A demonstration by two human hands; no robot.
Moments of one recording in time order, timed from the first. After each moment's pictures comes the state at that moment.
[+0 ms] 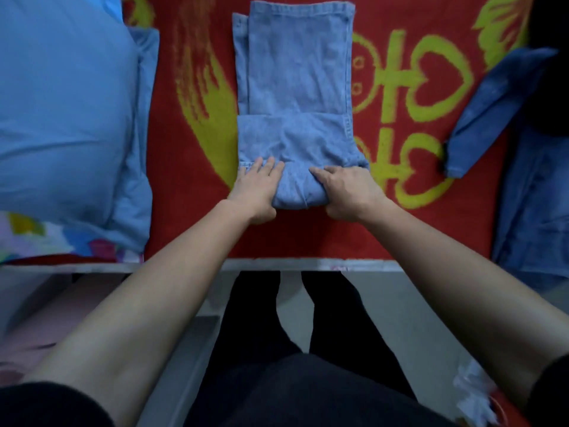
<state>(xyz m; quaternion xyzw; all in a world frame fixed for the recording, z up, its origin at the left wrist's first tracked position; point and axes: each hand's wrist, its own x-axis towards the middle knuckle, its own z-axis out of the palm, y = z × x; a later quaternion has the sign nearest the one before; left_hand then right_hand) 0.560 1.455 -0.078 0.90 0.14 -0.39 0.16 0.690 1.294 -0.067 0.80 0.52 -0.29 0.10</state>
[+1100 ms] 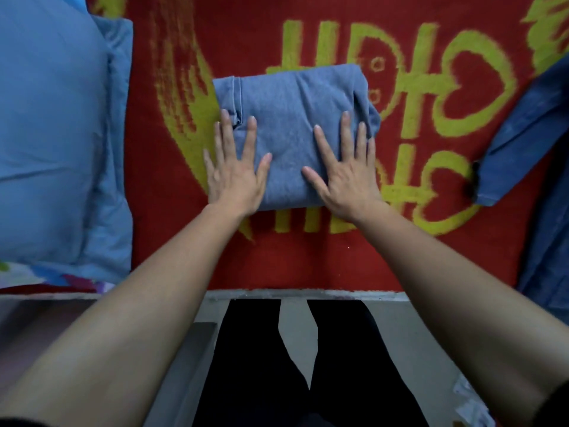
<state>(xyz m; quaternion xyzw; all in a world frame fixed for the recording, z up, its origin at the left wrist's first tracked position) 0.591 1.498 -0.152 0.90 0.35 -0.16 0.18 0.725 1.332 -0.154 0.89 0.39 -0.25 0.00</state>
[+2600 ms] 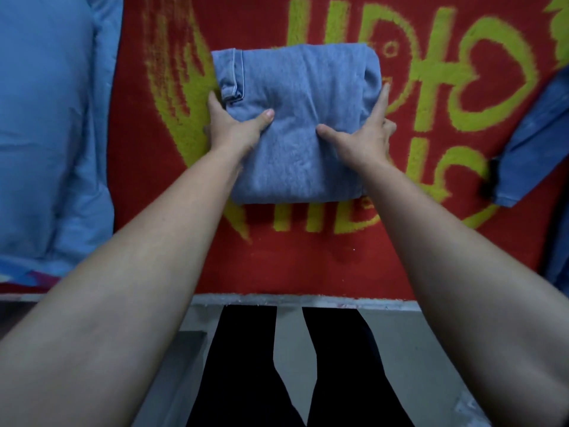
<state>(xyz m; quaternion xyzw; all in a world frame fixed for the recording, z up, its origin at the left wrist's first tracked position) 0.636 1.531 -0.183 0.56 0.61 0.01 0.56 0.759 1.363 -0.169 0.90 -0.01 -0.34 -0.28</state>
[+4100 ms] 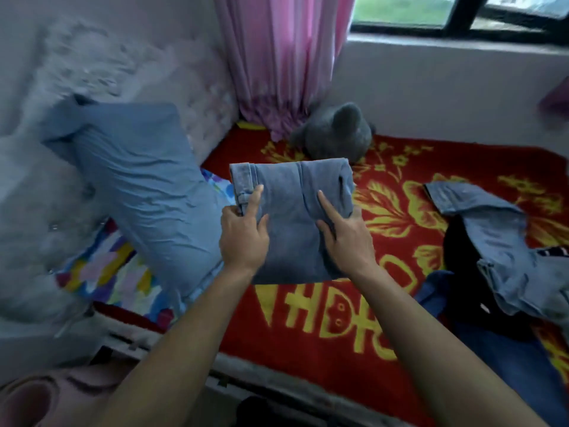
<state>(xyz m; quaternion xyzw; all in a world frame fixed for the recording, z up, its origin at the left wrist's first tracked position) 0.503 1.394 0.273 0.81 0.49 0.28 0.17 0.664 1.277 0.260 0.82 0.47 -0.03 -0.32</state>
